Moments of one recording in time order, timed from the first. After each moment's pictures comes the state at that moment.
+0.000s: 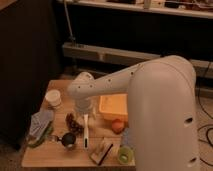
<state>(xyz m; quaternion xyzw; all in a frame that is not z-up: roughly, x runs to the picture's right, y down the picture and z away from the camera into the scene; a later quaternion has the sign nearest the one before) -0.117 0.153 0.789 -0.27 0.22 0.65 0.67</state>
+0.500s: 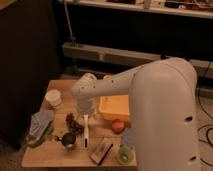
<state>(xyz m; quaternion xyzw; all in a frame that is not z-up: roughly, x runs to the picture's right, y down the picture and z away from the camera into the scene) -0.113 0.157 0.804 -0.28 0.20 0.65 0.68</state>
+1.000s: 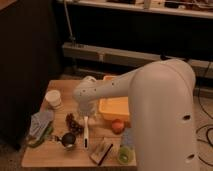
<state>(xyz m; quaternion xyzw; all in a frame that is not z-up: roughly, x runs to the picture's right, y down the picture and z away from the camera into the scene) -0.113 0.166 0.813 -0.28 0.19 0.65 0.68</state>
